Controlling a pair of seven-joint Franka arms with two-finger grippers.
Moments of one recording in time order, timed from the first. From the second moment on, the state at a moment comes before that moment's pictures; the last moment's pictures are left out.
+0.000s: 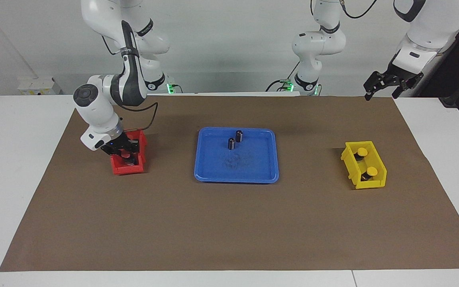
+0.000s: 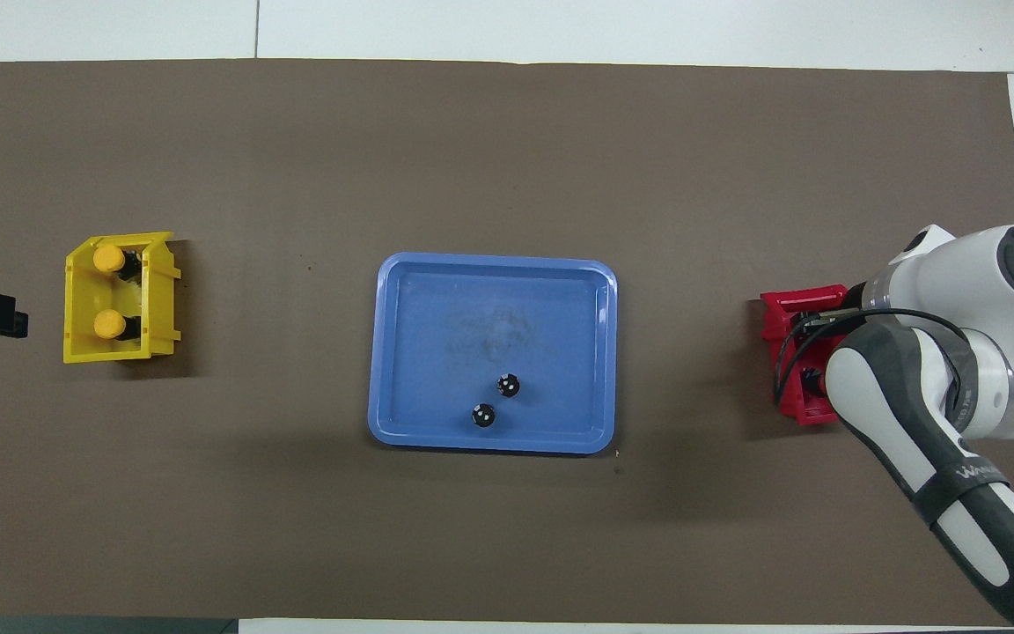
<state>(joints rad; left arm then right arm) 0.00 -0.17 -0.01 -1.76 0.01 1.56 0.00 -0.07 0.06 0.04 -2.20 0.01 2.19 -0.11</state>
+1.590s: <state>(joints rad) 0.08 0.24 -0.02 -1.95 -0.02 2.23 0.05 0.55 0.38 0.05 -1.76 0.01 2.22 0.68</state>
